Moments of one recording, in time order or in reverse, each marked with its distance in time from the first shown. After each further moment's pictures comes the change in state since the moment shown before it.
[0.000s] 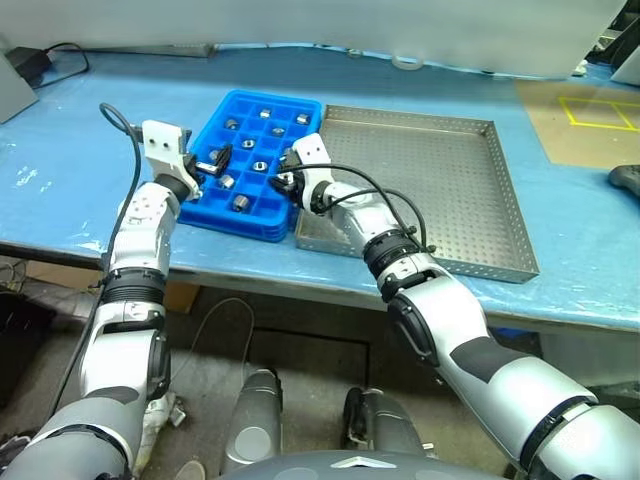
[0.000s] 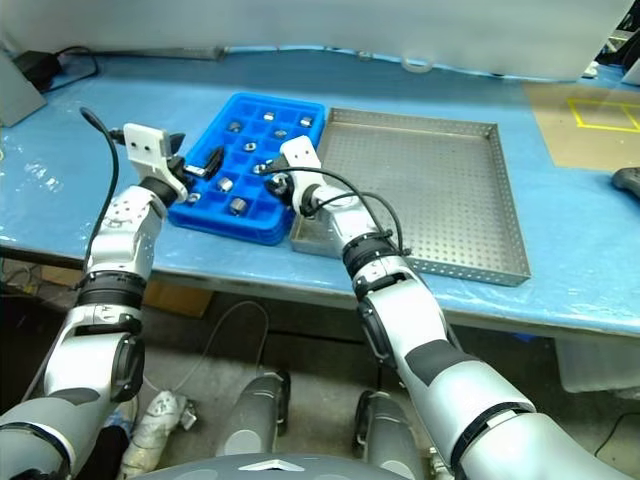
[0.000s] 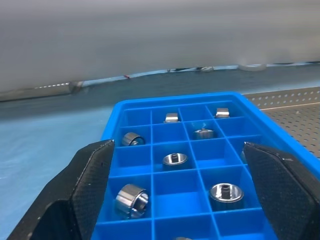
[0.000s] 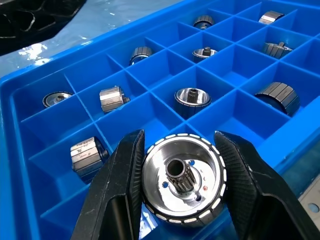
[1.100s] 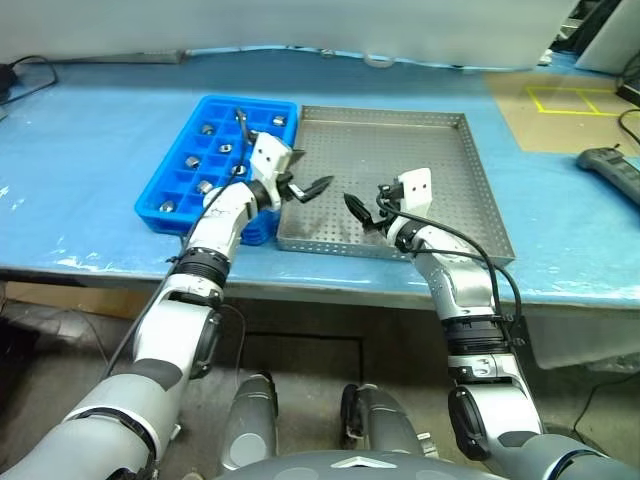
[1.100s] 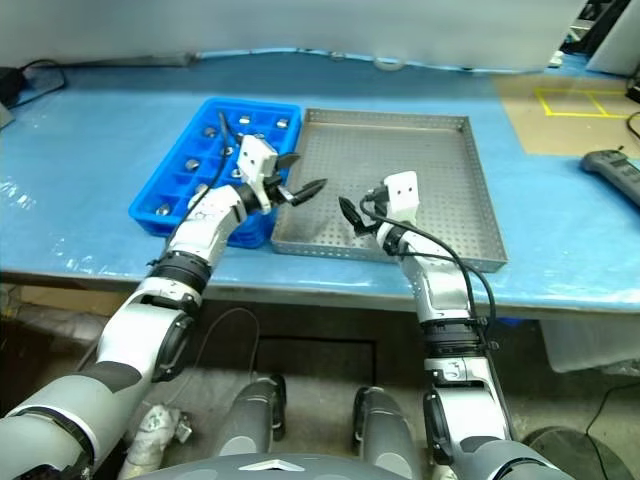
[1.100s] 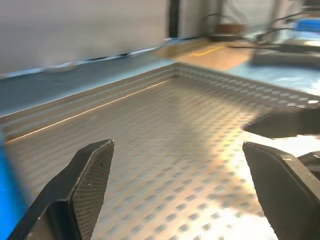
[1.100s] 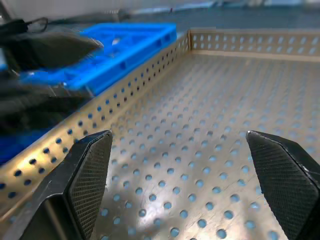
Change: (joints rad) left arm -0.182 -0.251 -0.198 0.304 0.031 -0.174 -0.392; right arm 0.692 -0.255 -0.081 -1.098 0.147 0.306 -0.001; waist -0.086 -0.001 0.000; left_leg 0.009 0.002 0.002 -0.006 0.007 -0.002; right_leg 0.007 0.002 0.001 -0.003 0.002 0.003
